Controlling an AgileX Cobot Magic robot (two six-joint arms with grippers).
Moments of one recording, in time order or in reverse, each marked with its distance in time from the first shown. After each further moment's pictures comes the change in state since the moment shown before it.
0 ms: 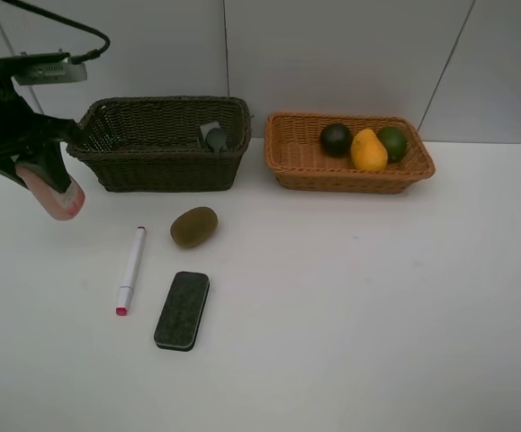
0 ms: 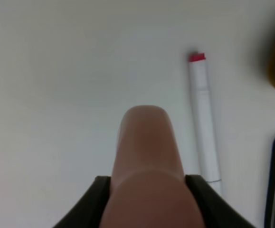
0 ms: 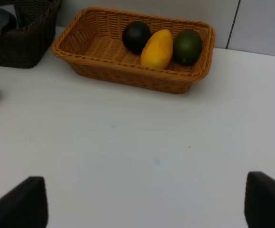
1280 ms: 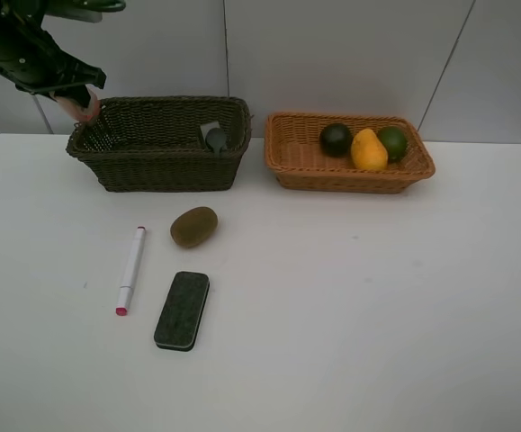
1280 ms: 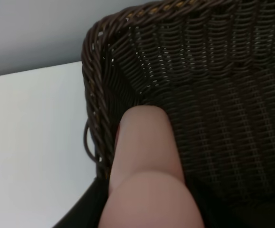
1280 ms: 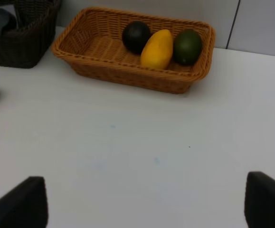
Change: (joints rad) left arm 0.000 0.227 -0.220 0.146 -0.490 -0.001; right arm 0.000 0.000 0.000 0.000 0.000 0.000
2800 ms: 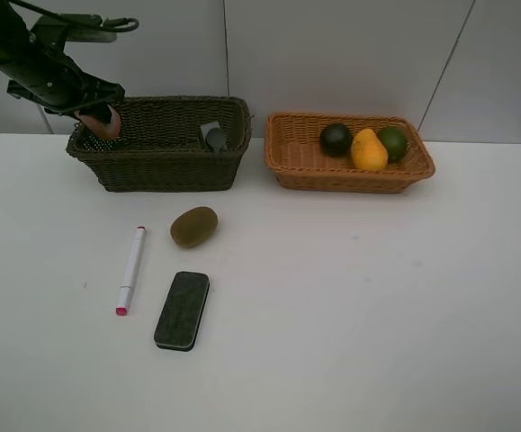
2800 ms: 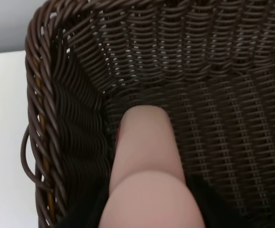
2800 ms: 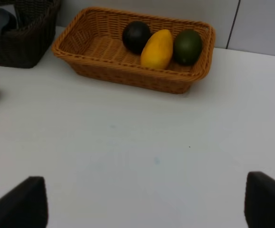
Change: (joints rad) left arm 0.000 0.086 0.000 -0.168 -0.067 0.075; right arm 0.000 0.000 0.000 0.000 0.000 0.000
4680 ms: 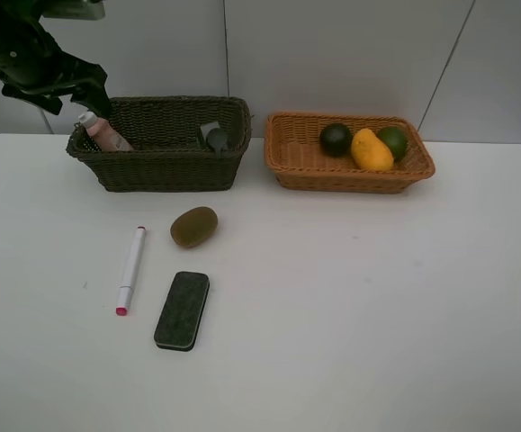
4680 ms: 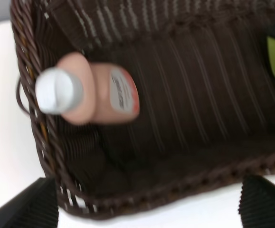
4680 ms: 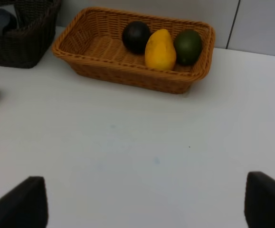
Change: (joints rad) left arm -0.005 -0.156 0.000 -0.001 0.293 0.056; right arm 0.000 0.000 0.000 0.000 0.000 0.000
